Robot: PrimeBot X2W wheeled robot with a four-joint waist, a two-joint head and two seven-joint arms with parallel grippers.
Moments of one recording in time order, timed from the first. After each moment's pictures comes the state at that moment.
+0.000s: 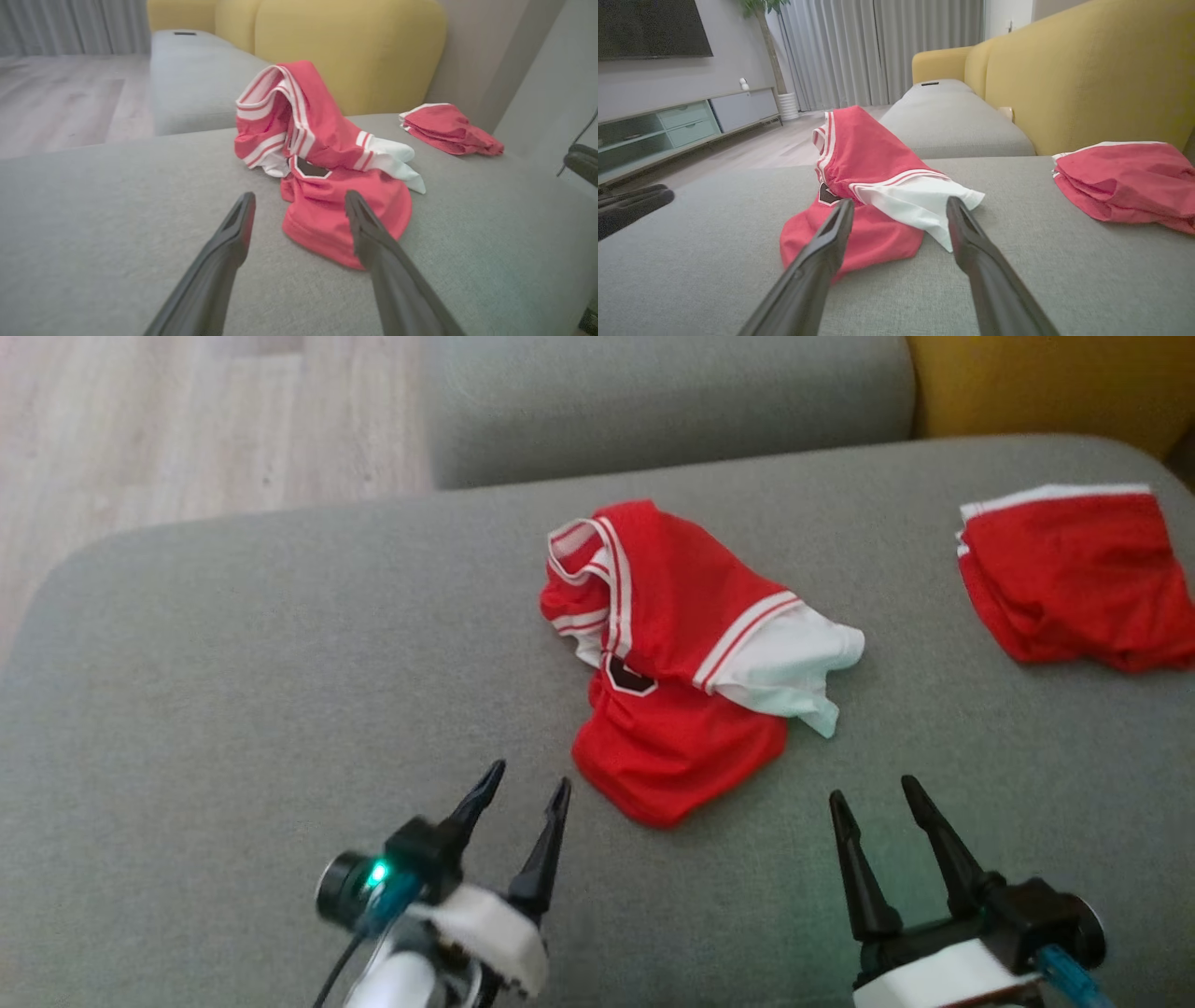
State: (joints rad) left arm -0.07 0.06 -0.48 0.30 -0.21 0.00 -0.25; right arm 0.13 -0.05 0.16 0.14 0.10 0.12 -0.26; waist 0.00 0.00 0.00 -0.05
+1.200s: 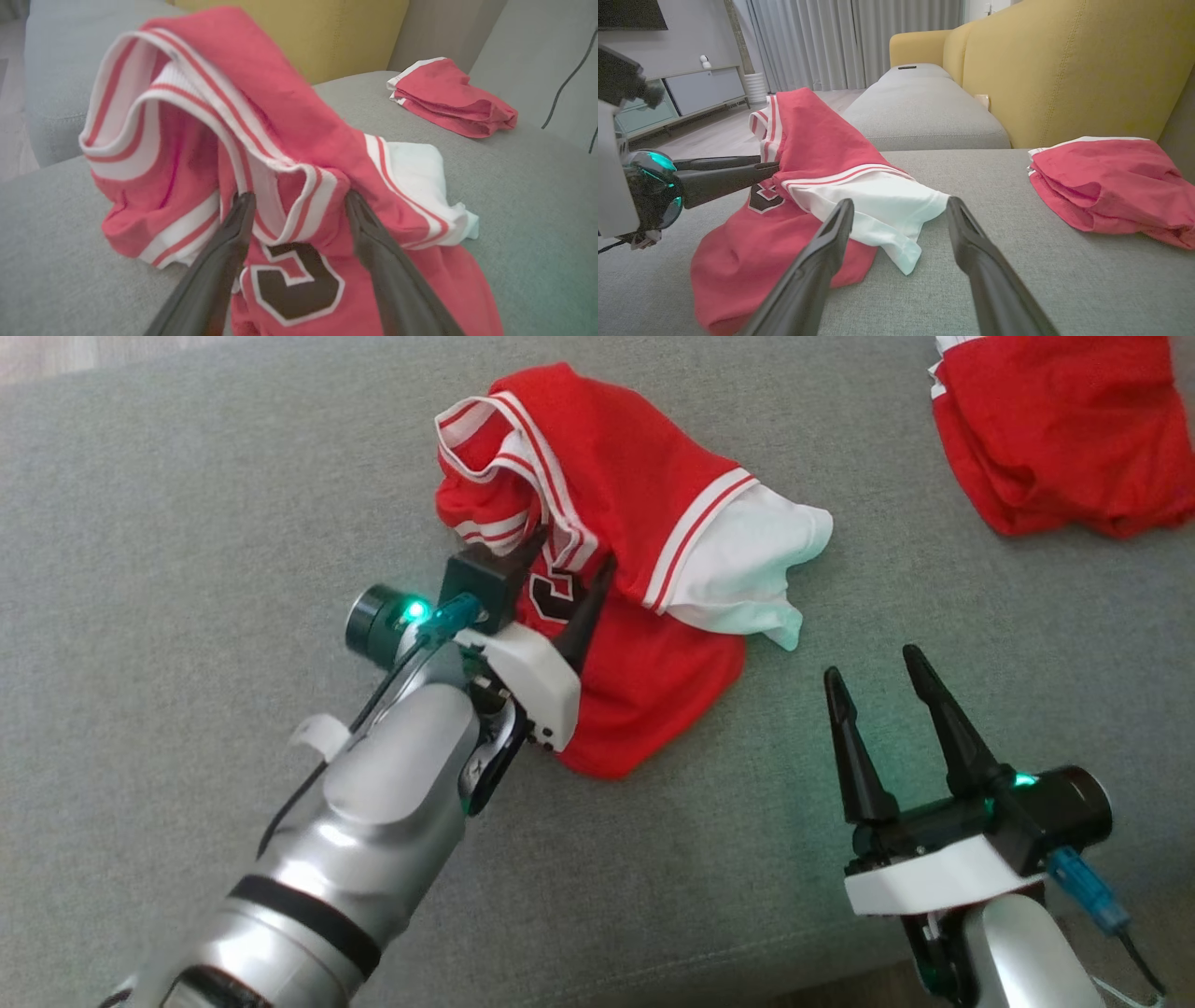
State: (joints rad) left arm -0.76 0.04 -0.82 0.79 -0.47 0.01 -0.25; right arm -0.05 -0.05 0.17 0.09 0.07 0.12 -0.26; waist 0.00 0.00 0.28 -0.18
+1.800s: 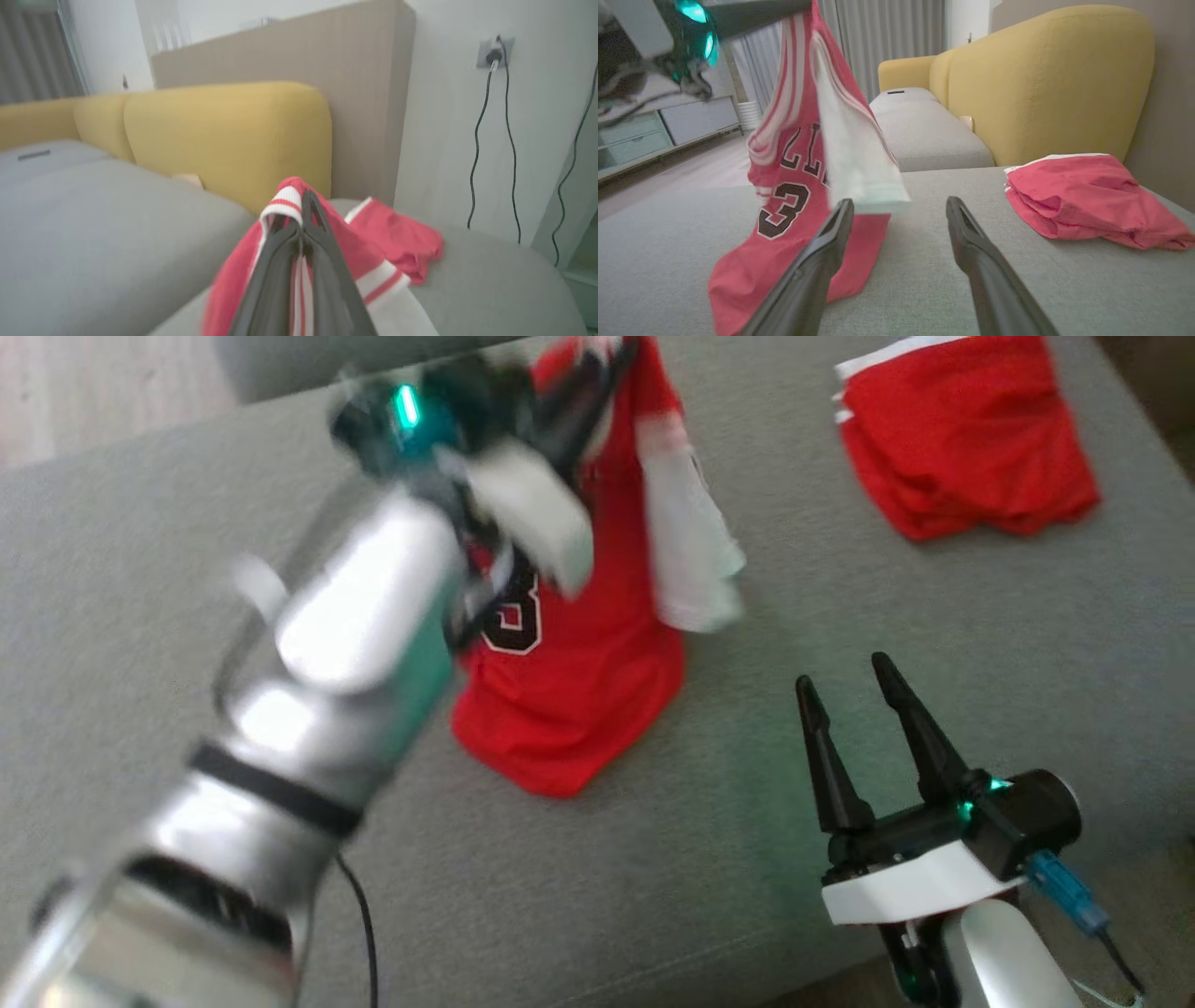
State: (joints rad) left arm -0.98 0.05 -0.74 0.69 -0.43 -0.12 -0.25; right arm -0.06 -0.05 0.22 0.10 0.11 0.12 -0.26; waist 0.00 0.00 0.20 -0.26
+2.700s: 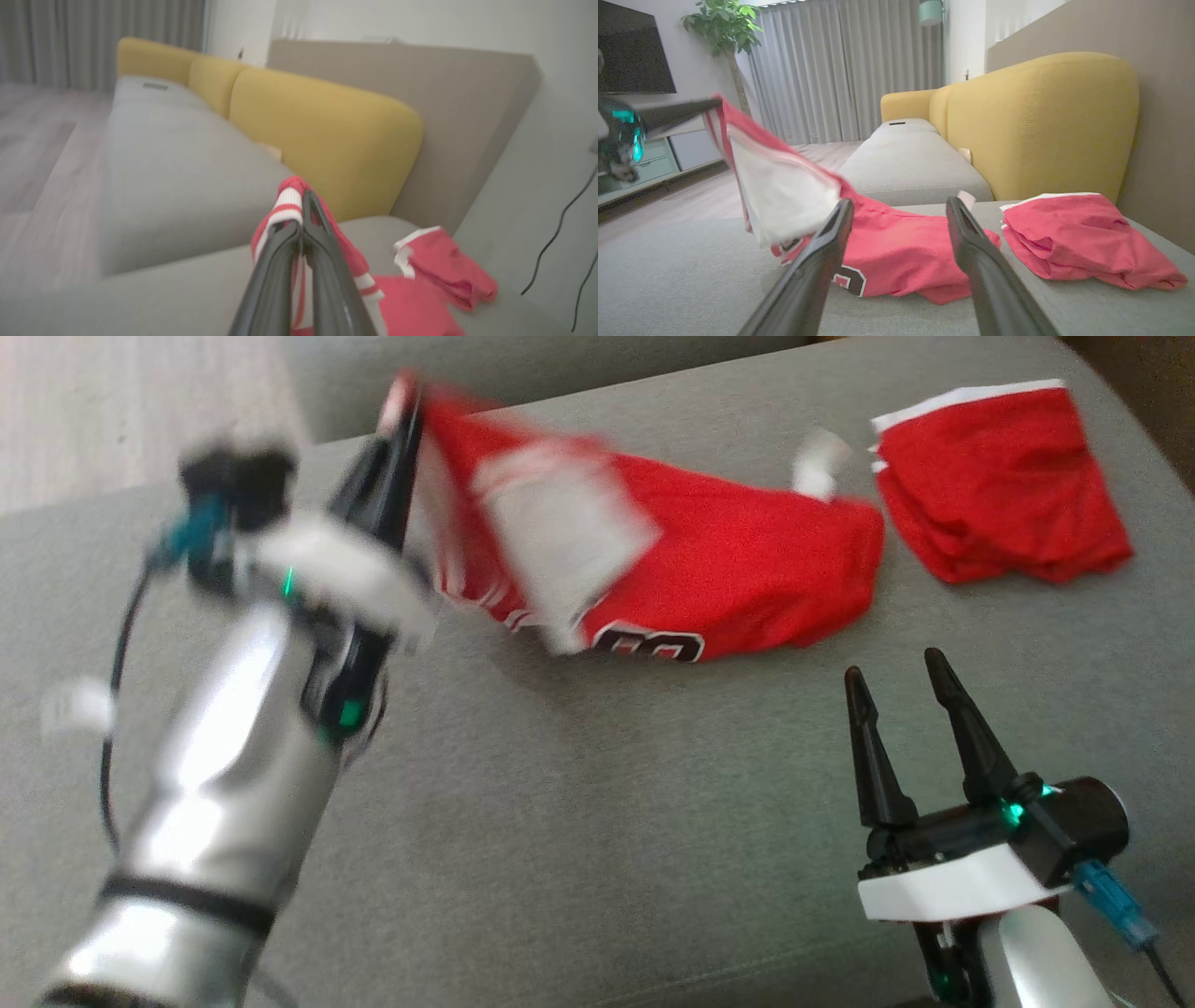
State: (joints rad) left arm -0.80 0.16 -0.53 0.63 -0.65 -0.11 -0.26; right arm -0.02 -0.05 0.16 0.04 0.11 0.12 -0.26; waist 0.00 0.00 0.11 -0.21
